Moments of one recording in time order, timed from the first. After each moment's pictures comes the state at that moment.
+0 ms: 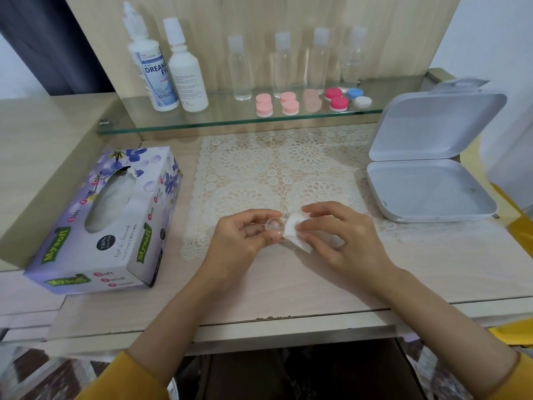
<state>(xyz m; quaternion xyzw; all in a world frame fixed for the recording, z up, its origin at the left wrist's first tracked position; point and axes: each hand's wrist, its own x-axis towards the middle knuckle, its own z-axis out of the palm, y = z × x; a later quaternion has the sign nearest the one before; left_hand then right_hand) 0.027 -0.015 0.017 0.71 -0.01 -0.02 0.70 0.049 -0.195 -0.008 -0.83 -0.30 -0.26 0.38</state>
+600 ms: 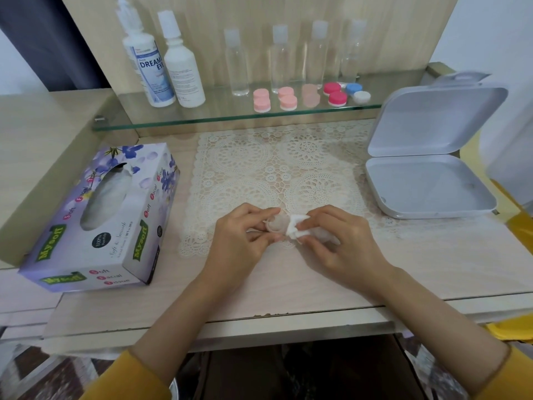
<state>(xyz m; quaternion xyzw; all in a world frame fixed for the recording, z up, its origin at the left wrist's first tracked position) 0.035 -0.014 -0.008 0.85 -0.15 0.18 0.47 0.046 -0.196 -0.013 -0.83 -0.31 -0.22 0.40</state>
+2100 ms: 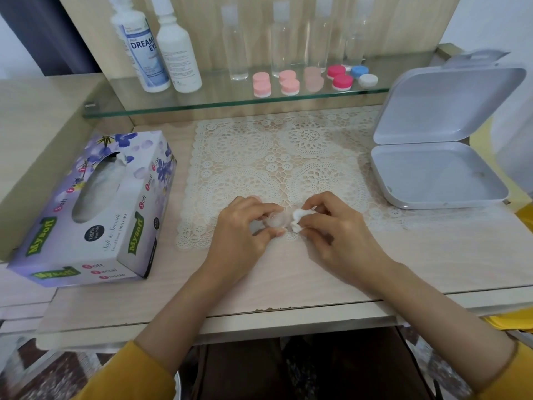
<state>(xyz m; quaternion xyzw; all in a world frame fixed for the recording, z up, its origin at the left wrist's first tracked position) 0.044 -0.012 -0.018 0.89 -0.16 0.19 0.38 0.046 -0.189 -0.020 -0.87 -0.30 -0.19 0.35</state>
